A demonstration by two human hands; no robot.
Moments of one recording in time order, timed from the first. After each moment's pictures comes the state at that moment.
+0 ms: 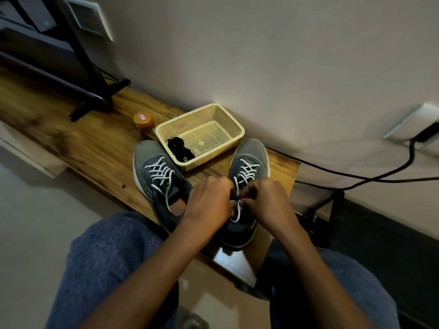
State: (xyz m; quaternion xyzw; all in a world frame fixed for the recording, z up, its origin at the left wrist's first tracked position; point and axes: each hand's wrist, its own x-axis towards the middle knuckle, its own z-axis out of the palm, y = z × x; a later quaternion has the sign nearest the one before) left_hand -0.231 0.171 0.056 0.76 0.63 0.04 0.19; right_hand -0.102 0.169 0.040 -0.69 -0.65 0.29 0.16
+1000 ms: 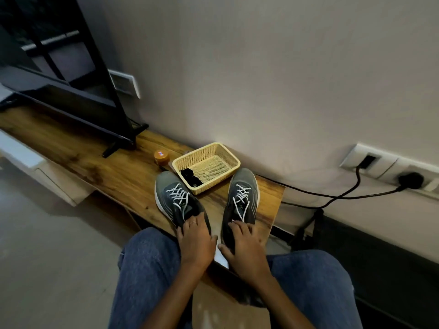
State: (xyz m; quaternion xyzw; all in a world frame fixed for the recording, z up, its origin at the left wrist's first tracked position) left_hand -0.264 0.103 0.023 0.64 0.75 0.08 0.17; right_hand -0.136 0.079 0.015 -0.66 -0.71 0.19 0.12
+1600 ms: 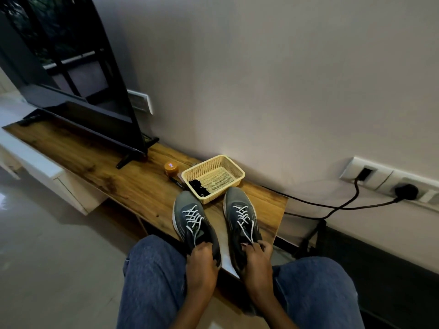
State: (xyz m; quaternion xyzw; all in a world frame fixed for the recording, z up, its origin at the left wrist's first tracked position) left_hand -0.270 0.057 0.033 0.61 0.75 0.14 0.21; right_hand -0.137 0.062 -0.023 -0.73 -0.65 0.14 0.18
